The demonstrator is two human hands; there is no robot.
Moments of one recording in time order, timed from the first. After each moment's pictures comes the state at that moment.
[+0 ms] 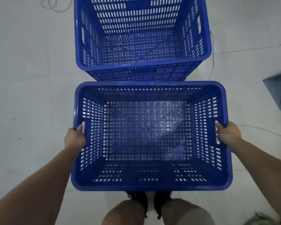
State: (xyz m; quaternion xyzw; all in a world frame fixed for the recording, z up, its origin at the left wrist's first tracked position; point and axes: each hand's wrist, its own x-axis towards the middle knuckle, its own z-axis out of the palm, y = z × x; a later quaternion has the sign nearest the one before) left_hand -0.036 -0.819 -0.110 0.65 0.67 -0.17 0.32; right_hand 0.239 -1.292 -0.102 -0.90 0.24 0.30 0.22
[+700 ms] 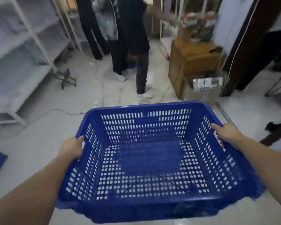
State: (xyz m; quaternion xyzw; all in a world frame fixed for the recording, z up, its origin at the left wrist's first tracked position) left_hand 0.032 -0.750 0.574 0.91 0.38 -0.19 -0.03; right_hand 0.352 -1.231 0.558 -0.93 0.02 0.23 0.30
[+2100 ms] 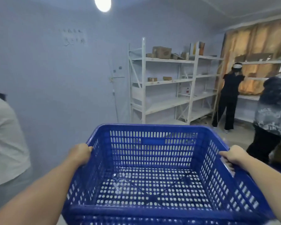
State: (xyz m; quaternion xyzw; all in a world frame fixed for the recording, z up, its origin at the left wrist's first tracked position) left_hand -0.291 -0.374 0.770 0.61 0.79 0.08 0.04; right_hand 0.284 -0.437 0.779 -0.82 -0.40 0.27 0.32
